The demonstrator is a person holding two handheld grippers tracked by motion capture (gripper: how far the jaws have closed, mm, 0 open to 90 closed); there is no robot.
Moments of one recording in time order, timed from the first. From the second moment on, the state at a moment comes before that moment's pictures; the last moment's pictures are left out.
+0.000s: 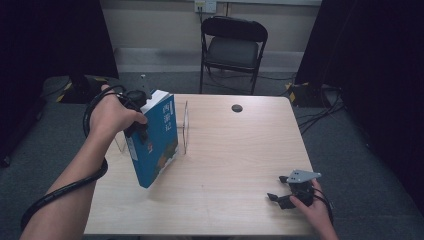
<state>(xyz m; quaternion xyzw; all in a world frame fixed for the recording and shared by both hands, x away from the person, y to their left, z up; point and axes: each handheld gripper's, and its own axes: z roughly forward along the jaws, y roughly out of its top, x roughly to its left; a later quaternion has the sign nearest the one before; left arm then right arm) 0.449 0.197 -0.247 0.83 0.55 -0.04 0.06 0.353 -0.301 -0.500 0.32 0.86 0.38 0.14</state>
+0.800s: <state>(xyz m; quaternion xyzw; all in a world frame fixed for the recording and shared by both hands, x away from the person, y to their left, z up) 0.468 0.178 -0.240 0.82 0.56 -0.03 0.07 0.353 -0.301 -0.499 0.32 0.86 0.38 0.14</state>
